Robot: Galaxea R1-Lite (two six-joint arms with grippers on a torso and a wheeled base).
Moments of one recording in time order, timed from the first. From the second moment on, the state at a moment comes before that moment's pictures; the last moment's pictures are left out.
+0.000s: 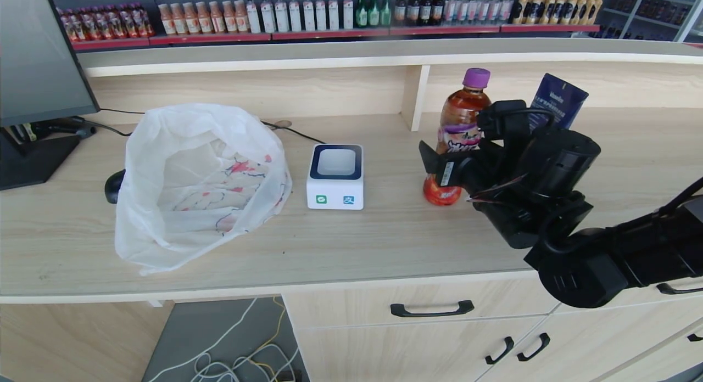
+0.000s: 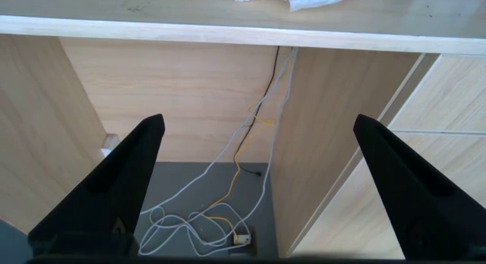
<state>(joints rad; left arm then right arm) 0.00 0.00 0.00 0.00 0.00 0.00 0.51 1.94 -0.97 -1.16 -0.36 -0.09</state>
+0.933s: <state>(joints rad) 0.00 0.00 0.00 0.00 0.00 0.00 0.50 1.94 -0.98 -1.16 -0.34 -0.09</state>
